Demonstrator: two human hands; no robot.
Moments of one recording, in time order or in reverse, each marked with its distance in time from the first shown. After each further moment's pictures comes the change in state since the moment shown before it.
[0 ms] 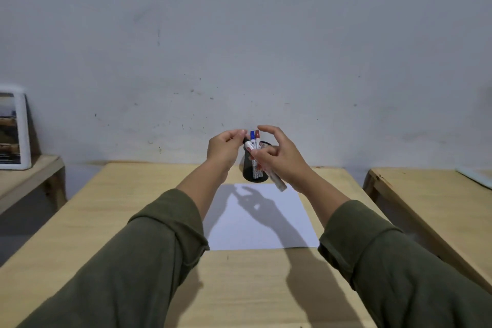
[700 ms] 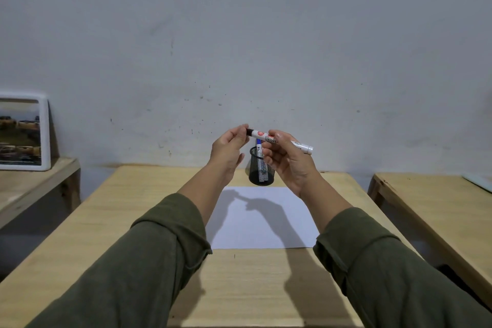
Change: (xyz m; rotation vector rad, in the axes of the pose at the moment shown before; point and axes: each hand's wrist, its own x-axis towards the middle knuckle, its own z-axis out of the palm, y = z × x) left_hand -0.021 0.014 -0.008 -0.239 -0.073 -0.030; right_hand -0.010 -0.013 0.007 0.799 0.087 0.071
